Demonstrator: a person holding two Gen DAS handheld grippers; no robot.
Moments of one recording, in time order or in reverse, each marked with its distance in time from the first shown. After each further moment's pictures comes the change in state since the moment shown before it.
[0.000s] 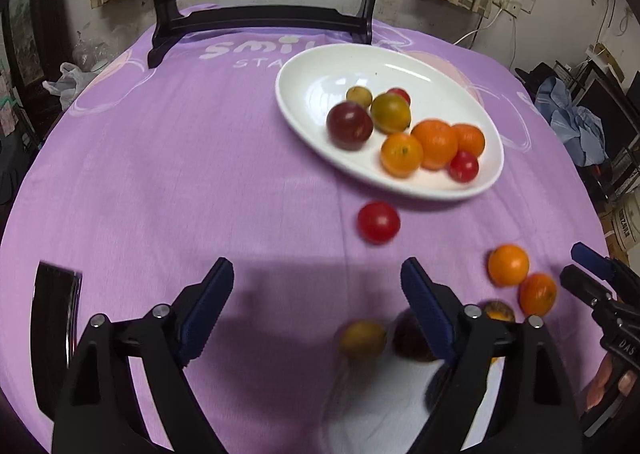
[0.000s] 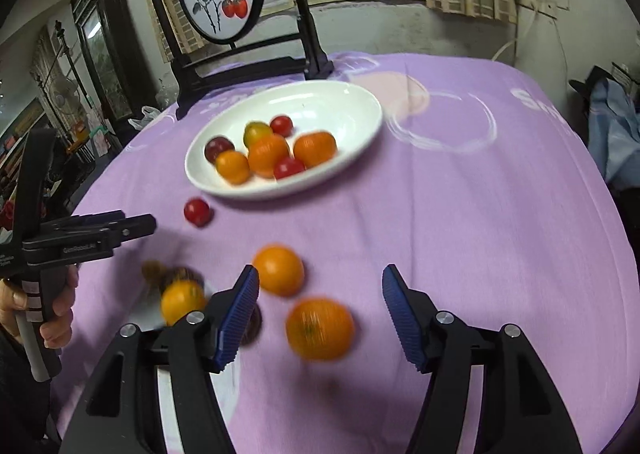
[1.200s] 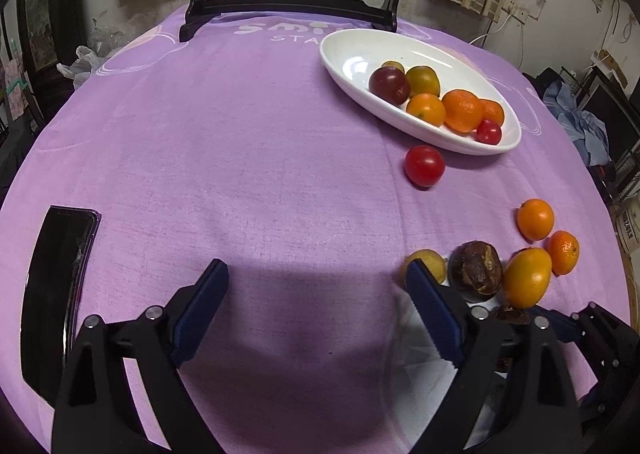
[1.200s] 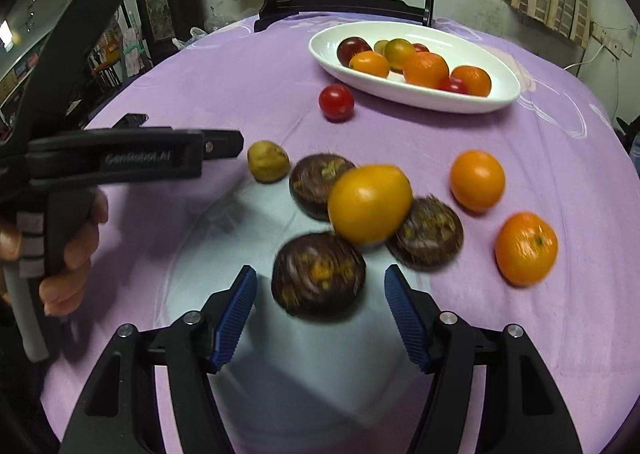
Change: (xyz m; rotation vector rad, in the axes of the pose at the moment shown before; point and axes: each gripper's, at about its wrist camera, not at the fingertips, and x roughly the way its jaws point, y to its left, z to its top) left arm -0.001 0.034 -0.042 -0.034 -0.021 -0.002; right arm 0.032 0.129 -0.056 -0.225 0.135 0.031
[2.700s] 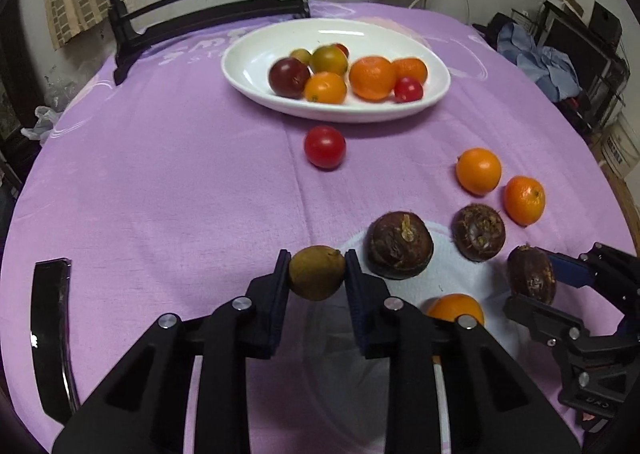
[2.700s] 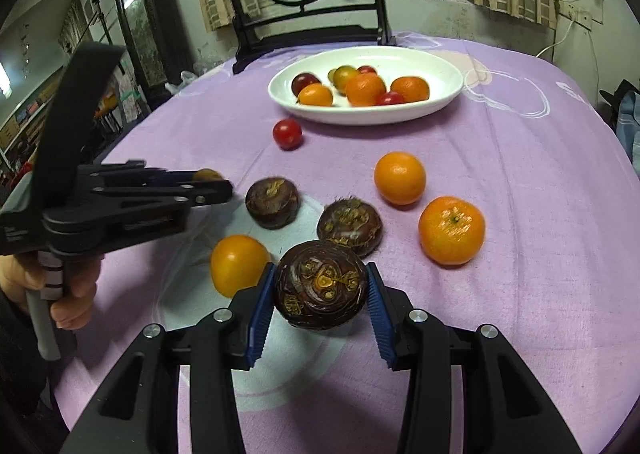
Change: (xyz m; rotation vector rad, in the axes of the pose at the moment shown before) left arm -0.010 -0.058 -0.004 0.220 0.019 -0.029; right arm -0.036 -0.050 -0.018 0.122 -0.121 0.038
